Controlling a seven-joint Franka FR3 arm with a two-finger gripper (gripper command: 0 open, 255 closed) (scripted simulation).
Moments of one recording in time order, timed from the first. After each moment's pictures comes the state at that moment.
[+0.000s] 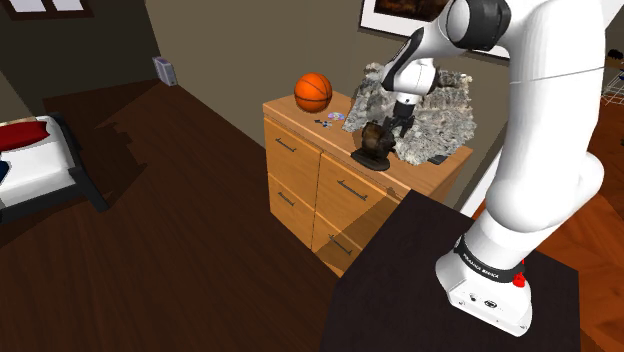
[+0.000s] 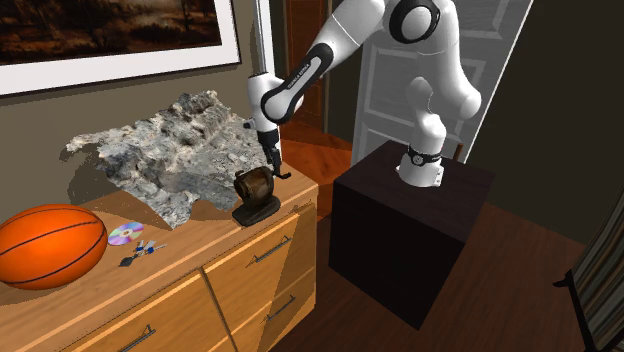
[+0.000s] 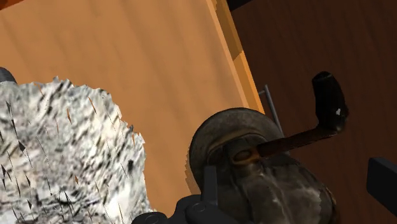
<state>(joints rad) -0.34 0.49 -0.47 -1.98 0.40 2.33 -0.65</state>
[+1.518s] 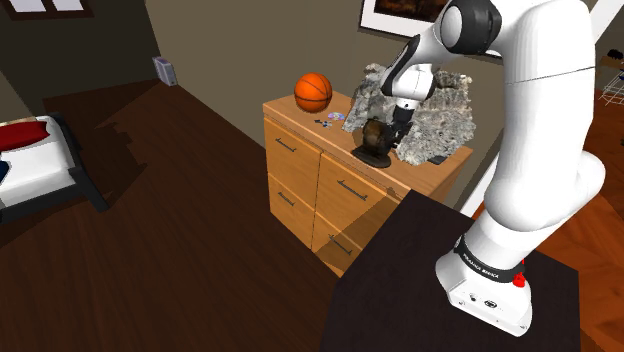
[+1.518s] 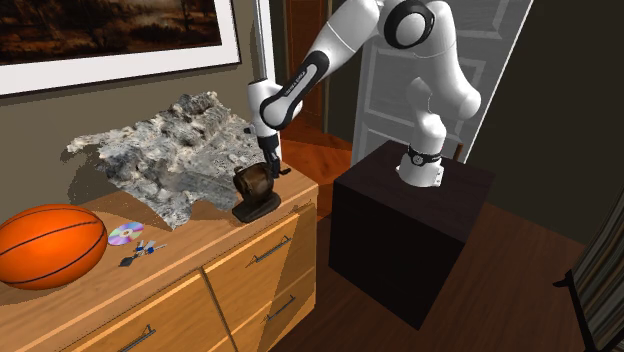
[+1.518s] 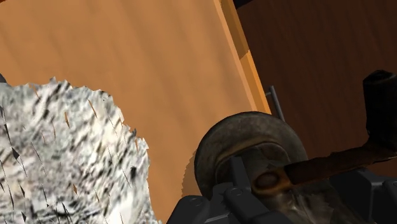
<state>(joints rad) -0.36 0.54 -0.45 -1.97 0.42 2.35 -0.67</state>
